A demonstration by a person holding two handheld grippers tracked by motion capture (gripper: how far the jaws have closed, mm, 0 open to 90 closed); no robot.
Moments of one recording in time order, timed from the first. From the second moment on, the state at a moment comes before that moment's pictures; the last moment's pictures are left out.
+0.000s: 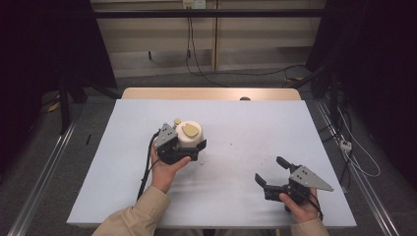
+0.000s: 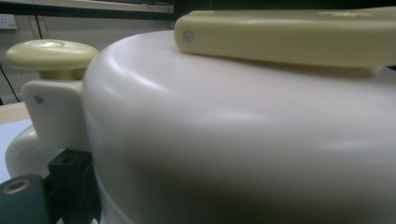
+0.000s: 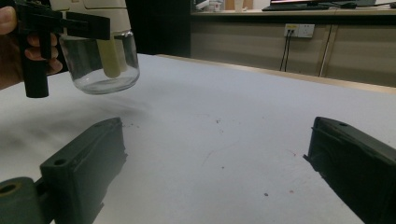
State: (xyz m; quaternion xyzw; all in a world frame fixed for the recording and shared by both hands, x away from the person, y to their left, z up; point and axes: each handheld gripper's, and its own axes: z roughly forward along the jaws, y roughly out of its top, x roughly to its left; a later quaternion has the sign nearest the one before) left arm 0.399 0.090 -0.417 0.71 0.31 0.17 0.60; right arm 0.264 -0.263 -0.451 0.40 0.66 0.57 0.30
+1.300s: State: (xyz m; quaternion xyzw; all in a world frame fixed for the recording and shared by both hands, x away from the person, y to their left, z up) left arm 0.420 0.064 -0.424 0.71 0.32 0.16 0.60; right arm 0.265 -0.264 -0.451 0.40 0.66 0.57 0.30
